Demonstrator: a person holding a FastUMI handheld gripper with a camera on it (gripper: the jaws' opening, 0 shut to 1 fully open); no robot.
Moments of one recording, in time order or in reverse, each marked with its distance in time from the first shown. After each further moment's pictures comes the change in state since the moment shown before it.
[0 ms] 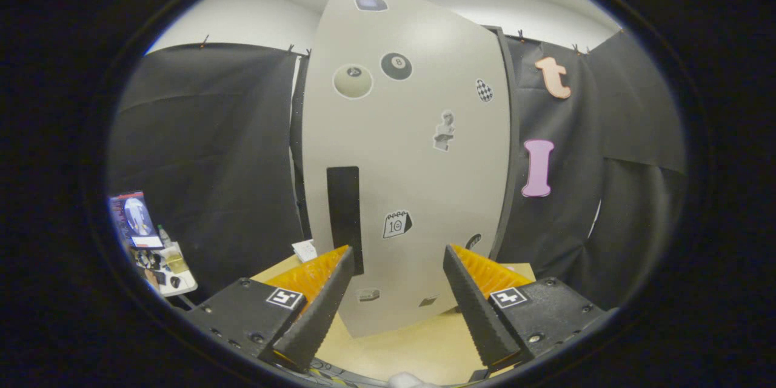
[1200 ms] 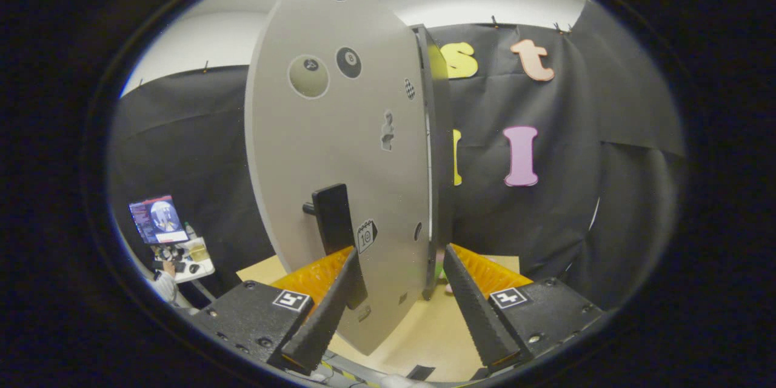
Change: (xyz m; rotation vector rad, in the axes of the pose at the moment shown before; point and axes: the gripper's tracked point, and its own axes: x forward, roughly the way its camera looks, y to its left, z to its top) arm -0.072 -0.195 -0.013 0.065 0.049 0.135
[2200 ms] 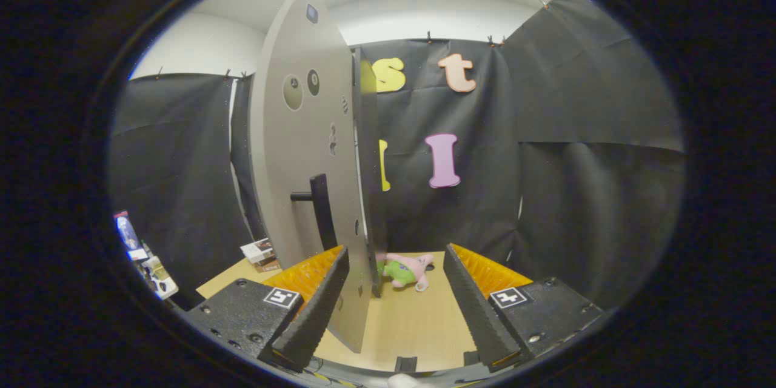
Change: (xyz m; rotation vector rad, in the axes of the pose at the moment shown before) arm -0.061 -0.049 -0.016 0.059 -0.078 -0.293
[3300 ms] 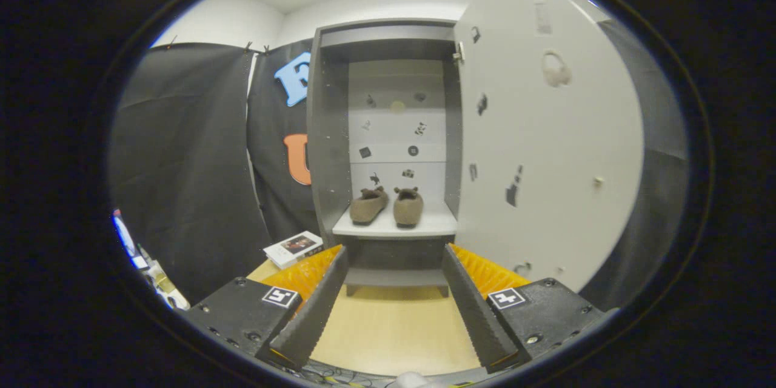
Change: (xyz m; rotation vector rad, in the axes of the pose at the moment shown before) arm 0.048 0.249 -0.040 -0.027 0.034 -0.080
